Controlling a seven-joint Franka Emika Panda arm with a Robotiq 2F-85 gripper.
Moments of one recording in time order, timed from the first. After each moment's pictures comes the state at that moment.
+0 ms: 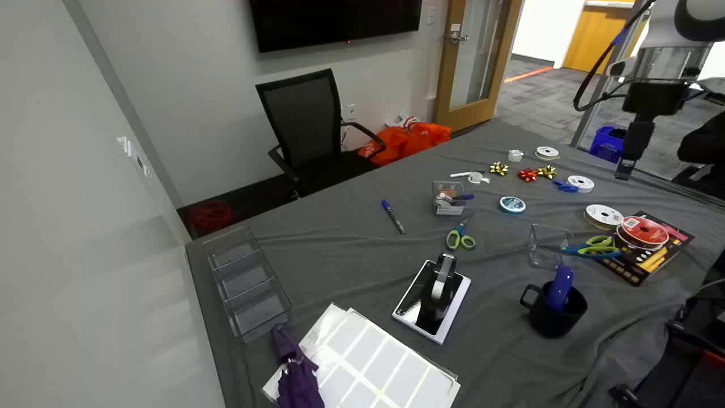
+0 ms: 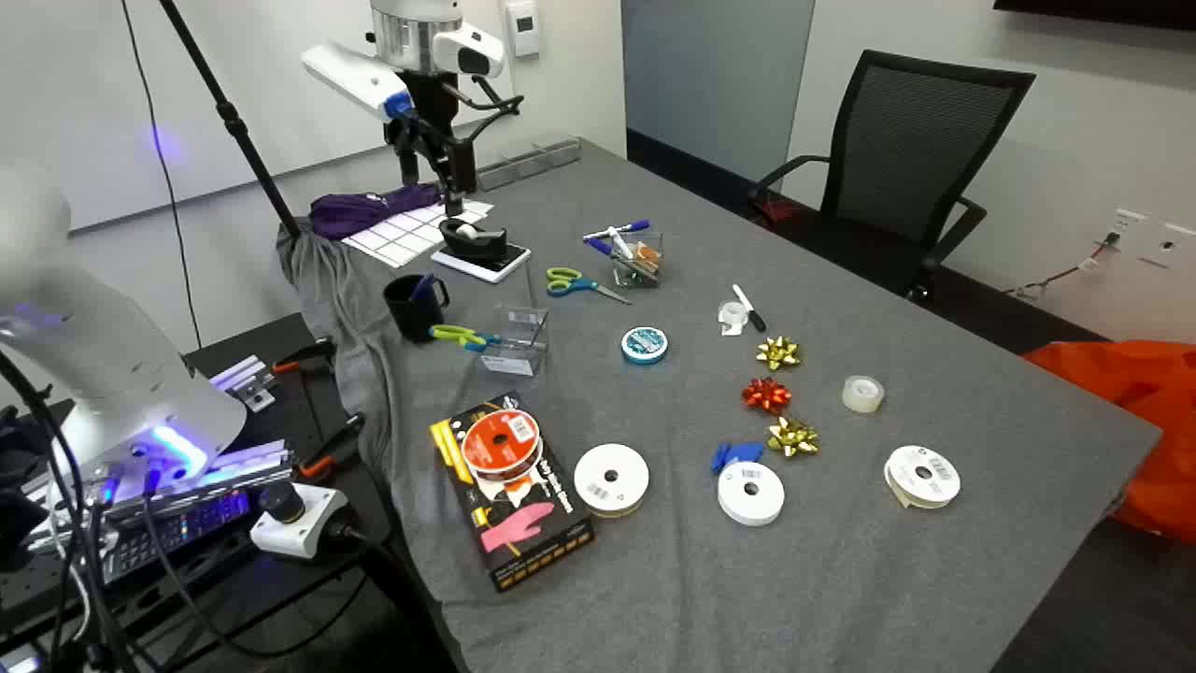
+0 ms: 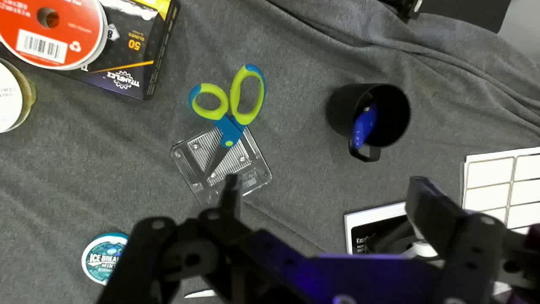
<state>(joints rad) 0.00 -0.23 -0.25 -2.31 0.06 1.90 -0.53</state>
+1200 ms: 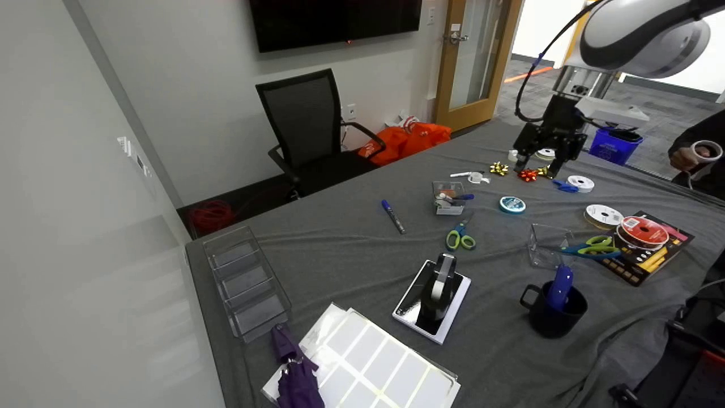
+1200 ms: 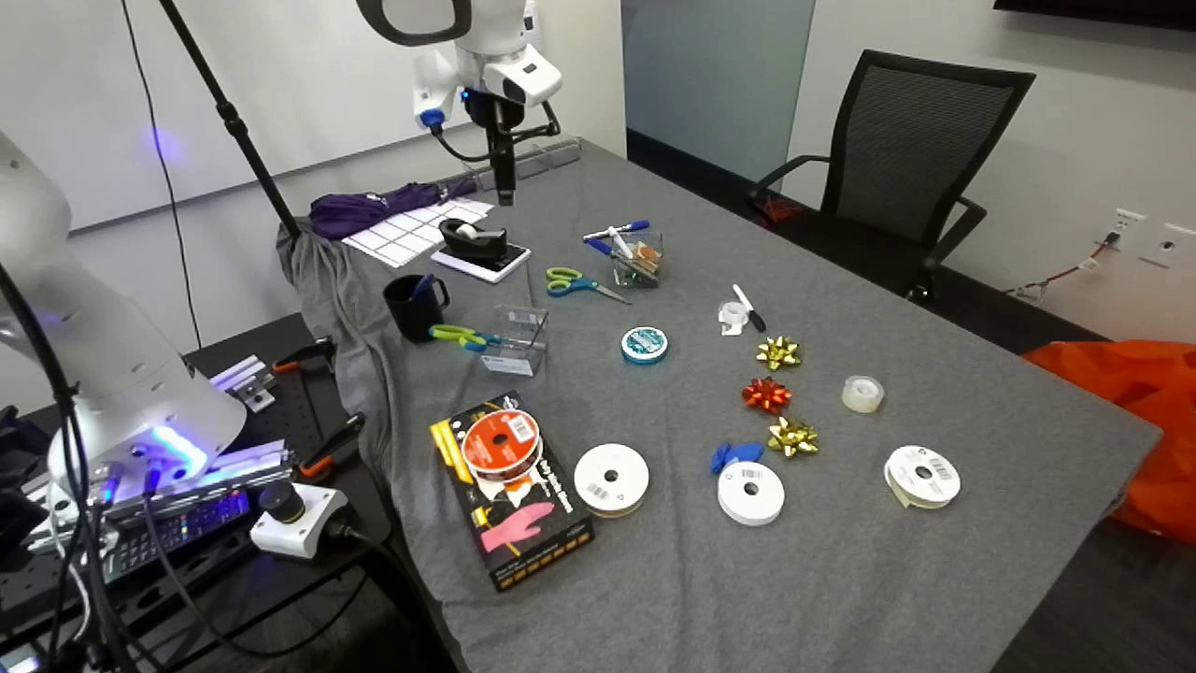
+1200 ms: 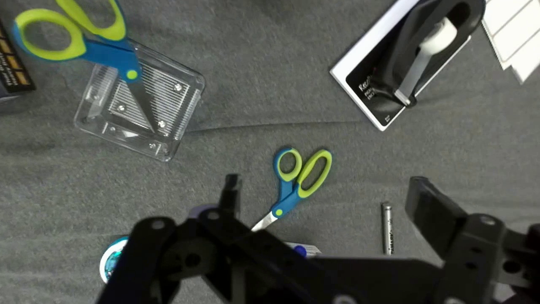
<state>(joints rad) 0.00 0.07 -0.14 -2.14 0.33 2.15 0.06</state>
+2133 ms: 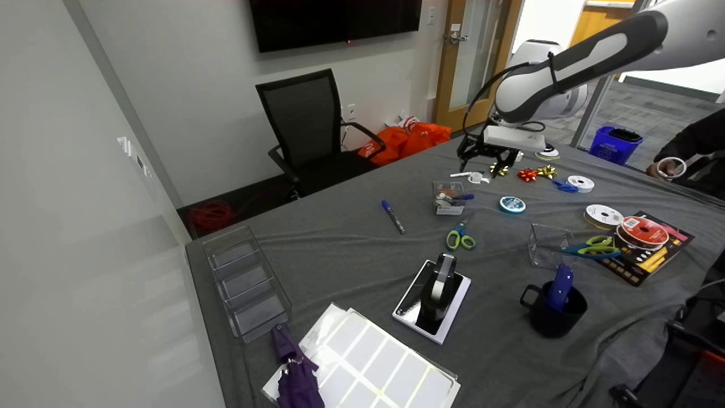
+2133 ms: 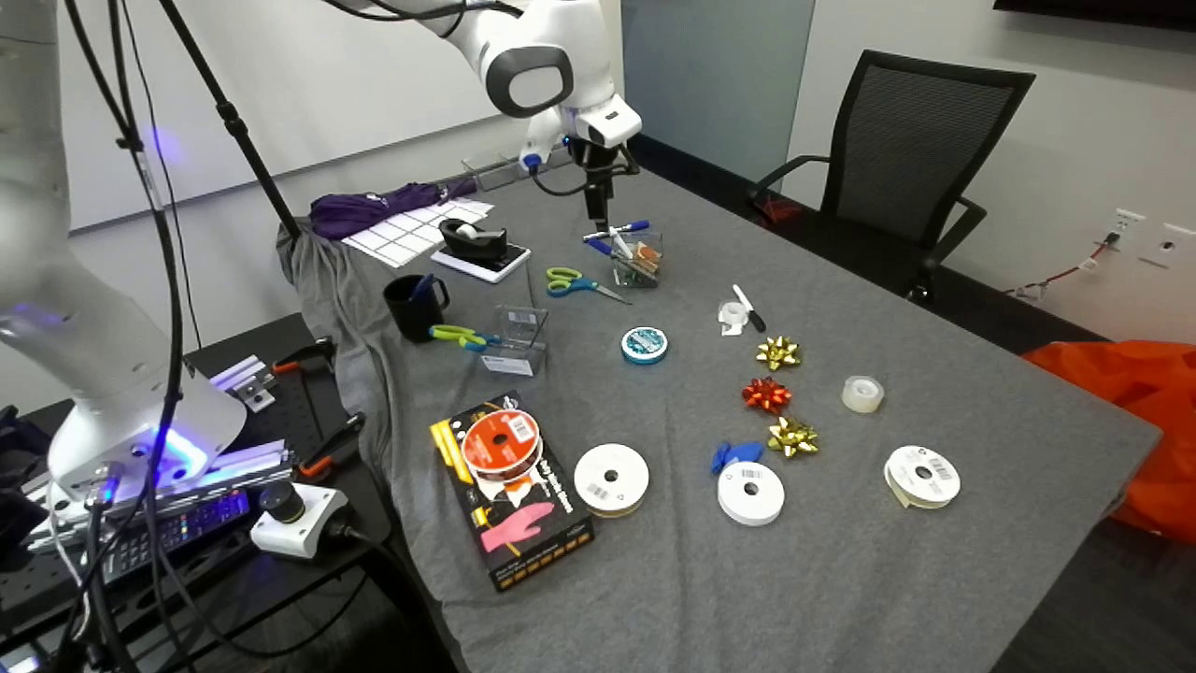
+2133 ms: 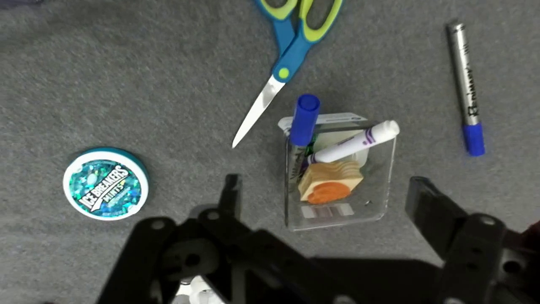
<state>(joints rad) 0.01 0.54 -0.12 -1.75 0.22 2.44 0.45</state>
